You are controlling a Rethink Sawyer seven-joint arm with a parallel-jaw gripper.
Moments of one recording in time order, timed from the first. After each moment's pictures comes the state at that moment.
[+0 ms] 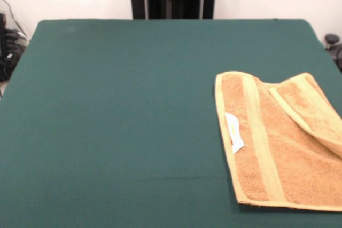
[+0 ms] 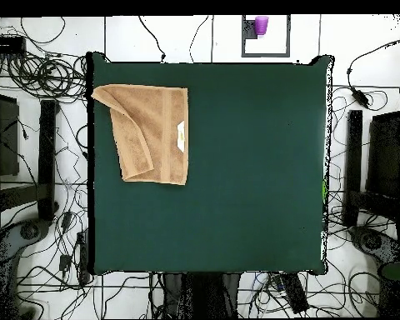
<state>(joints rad) -0.89 -1.48 -0.29 1.12 0.22 1.74 0.93</state>
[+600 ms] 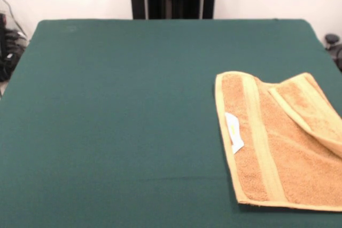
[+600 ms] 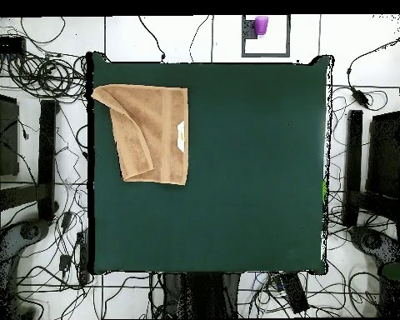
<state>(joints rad) -0.99 -1.19 -0.25 0.38 0.27 2.28 0.93</state>
